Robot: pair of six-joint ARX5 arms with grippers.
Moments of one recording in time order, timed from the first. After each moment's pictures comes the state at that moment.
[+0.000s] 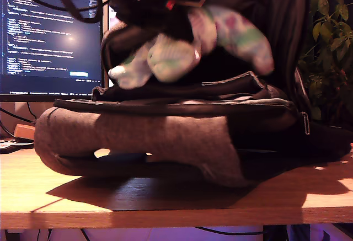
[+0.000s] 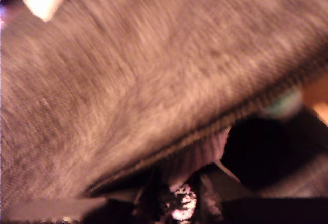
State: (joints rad) left arm -0.96 1.33 0.80 0.30 -0.36 0.24; right arm 0.47 1.18 1.24 -0.52 -0.14 -0.39
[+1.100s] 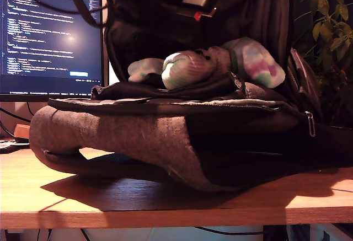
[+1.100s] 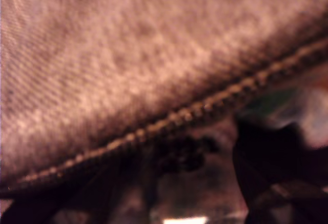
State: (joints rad) left arm -0.97 1.38 0.88 0.16 -0.41 0.24; right arm 0.47 1.18 1.25 -0.53 -0.20 -0.38
